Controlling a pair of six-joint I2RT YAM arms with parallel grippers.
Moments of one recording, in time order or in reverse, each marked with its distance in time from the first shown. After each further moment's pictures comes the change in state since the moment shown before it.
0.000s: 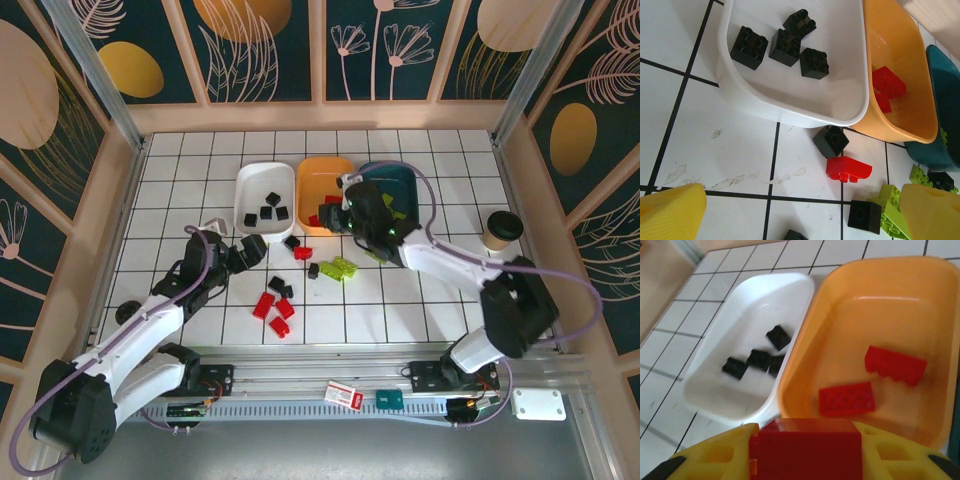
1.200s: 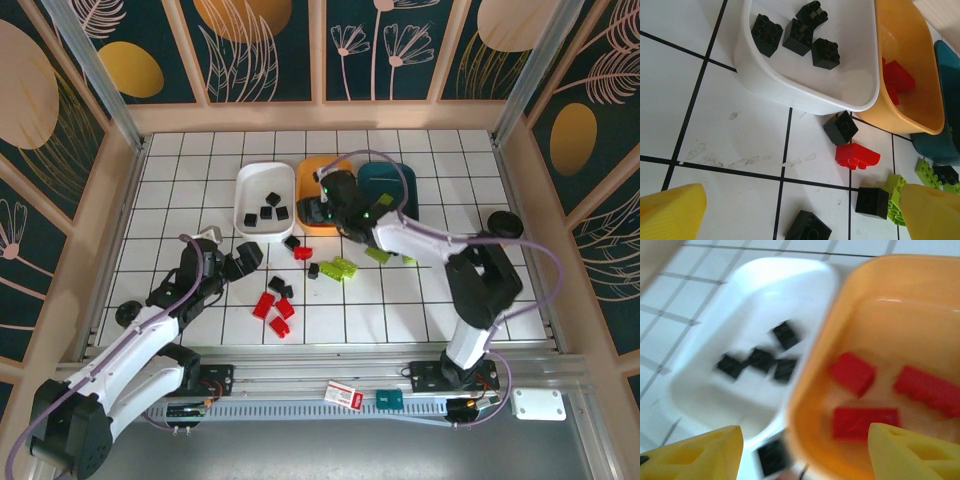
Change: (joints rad) left arm 0.000 -0.101 -0.031 -0.085 -0.016 -0.013; right arm 0.069 0.136 0.139 -0.053 0.005 -0.085
